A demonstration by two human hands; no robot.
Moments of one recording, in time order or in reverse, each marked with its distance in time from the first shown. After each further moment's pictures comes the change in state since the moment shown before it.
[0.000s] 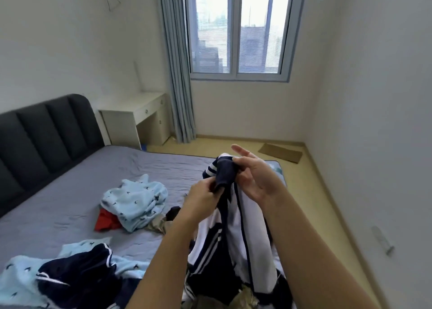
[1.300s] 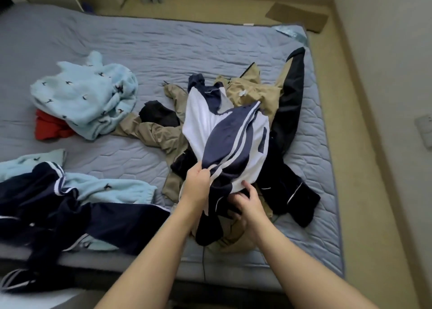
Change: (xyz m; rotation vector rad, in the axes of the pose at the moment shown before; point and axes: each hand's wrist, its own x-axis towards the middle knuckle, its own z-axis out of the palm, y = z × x) left_hand 0.097 -0.374 0.186 -0.631 -0.002 -0.549; right_hand 0.134 0.399 -0.347 -0.247 0.644 0.475
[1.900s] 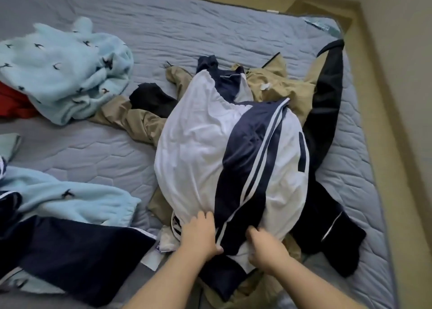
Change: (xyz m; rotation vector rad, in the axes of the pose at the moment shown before) left_hand 0.116 -0.208 -0.046 1.526 -0.362 -0.198; right_hand 0.151 0.076 -0.041 -1.812 -0.209 -0.068
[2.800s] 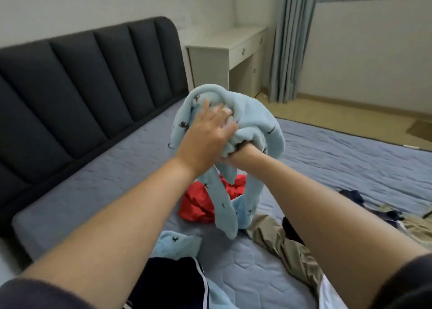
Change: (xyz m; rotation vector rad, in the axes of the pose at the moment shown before) left_hand -0.156 -0.421 -0.514 0.462 1.323 0.233; right_hand 0.026 -0.623 -0.398 0.531 0.529 -0.441
